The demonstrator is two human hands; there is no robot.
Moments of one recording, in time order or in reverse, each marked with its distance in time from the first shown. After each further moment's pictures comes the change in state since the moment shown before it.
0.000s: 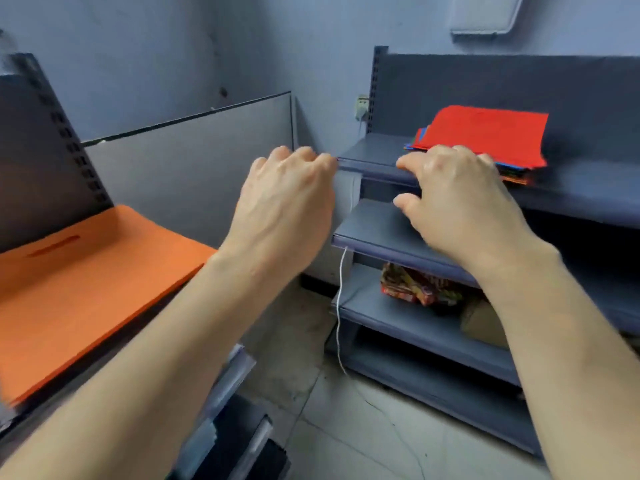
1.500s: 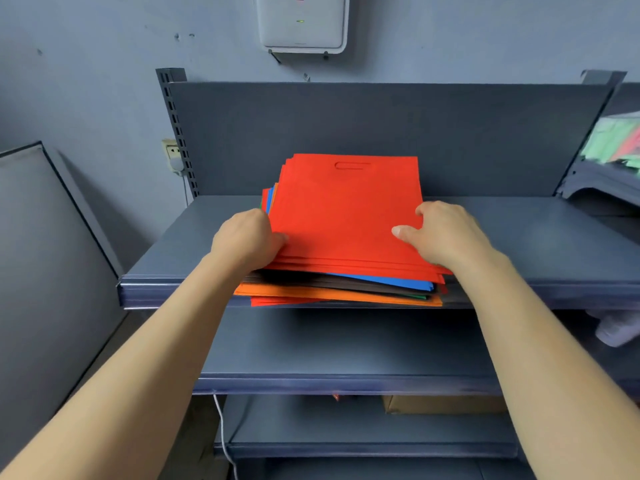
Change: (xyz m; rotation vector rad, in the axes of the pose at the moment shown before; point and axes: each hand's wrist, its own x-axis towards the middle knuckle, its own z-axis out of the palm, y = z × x) left_hand 0.352 0.085 0.369 -0.333 -0.612 -0.115; right_hand 0.209 0.321 0.200 0.146 -0.292 0.804
